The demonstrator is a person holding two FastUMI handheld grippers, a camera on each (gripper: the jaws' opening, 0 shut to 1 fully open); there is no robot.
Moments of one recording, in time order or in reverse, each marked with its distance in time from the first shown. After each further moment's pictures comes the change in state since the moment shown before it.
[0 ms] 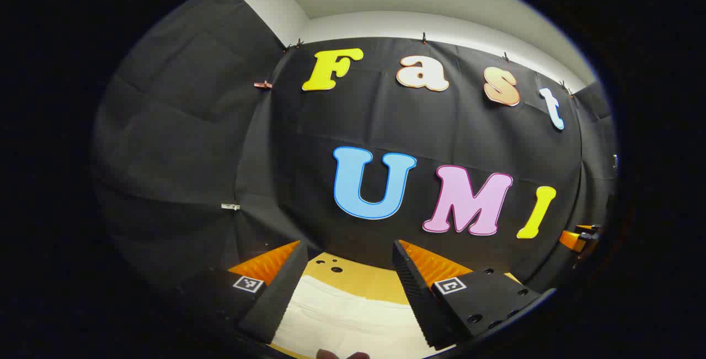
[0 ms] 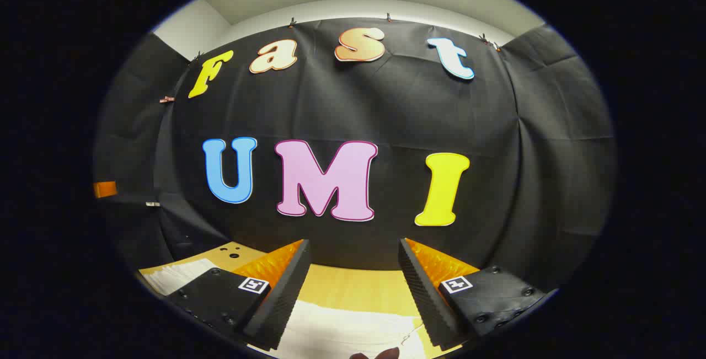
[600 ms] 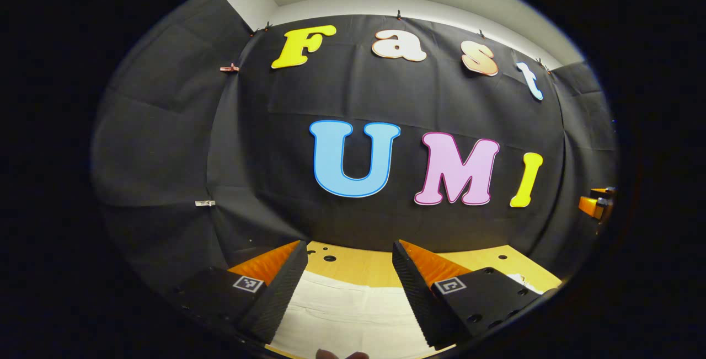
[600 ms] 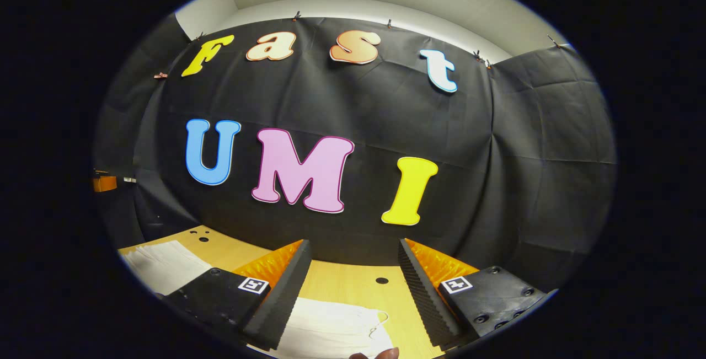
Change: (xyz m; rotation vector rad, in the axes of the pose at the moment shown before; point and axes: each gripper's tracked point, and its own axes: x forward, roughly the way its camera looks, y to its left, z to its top) left arm 0.050 0.013 -0.051 0.105 0.092 -0.152; right arm -0.043 -0.025 -0.009 -0.091 0.020 -0.145
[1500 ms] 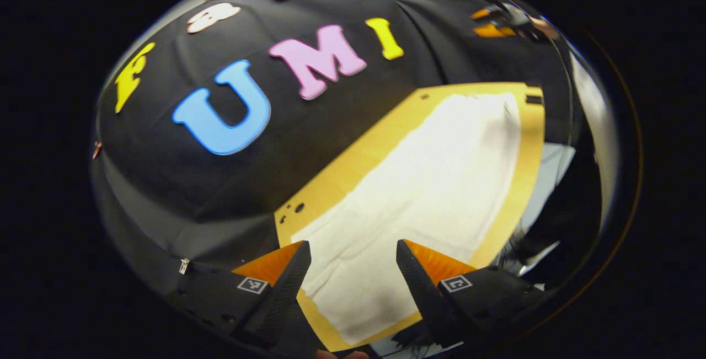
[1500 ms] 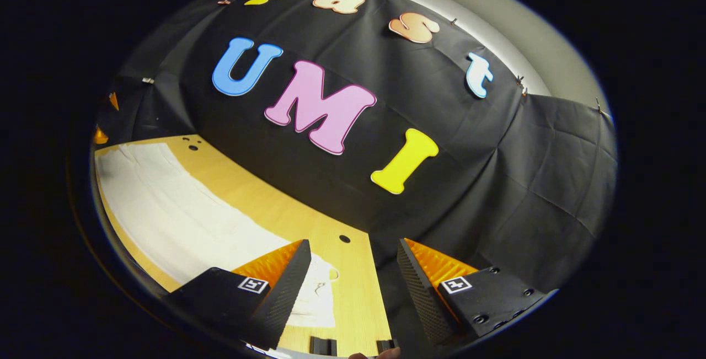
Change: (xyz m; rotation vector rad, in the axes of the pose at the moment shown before) left arm -0.047 0.069 -0.225 0.871 0.411 -0.559; right arm -0.072 -0.010 -0.102 -0.417 0.228 0.009
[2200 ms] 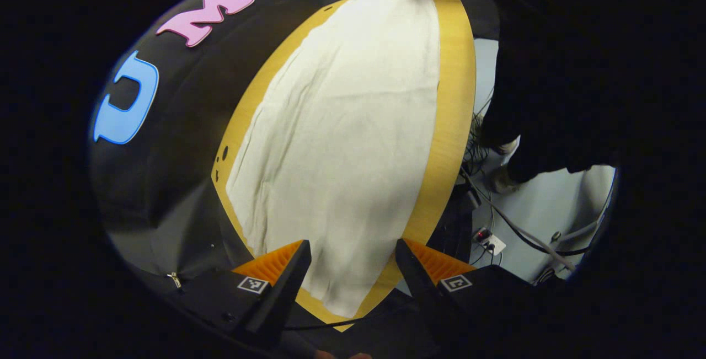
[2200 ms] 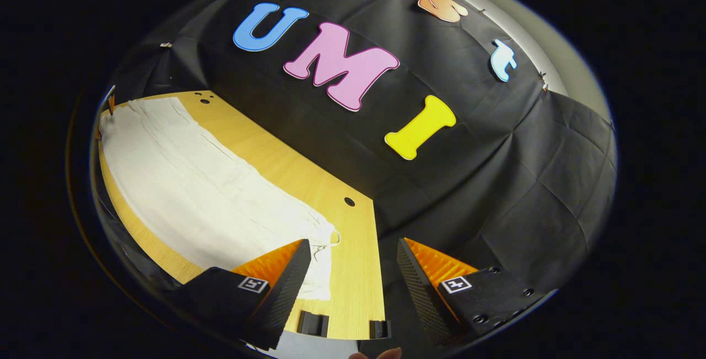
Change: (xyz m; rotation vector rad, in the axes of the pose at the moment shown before) left arm 0.048 -0.038 -0.158 0.335 0.379 -0.221; right arm 0.002 0.017 -0.063 -0.099 0.153 0.040
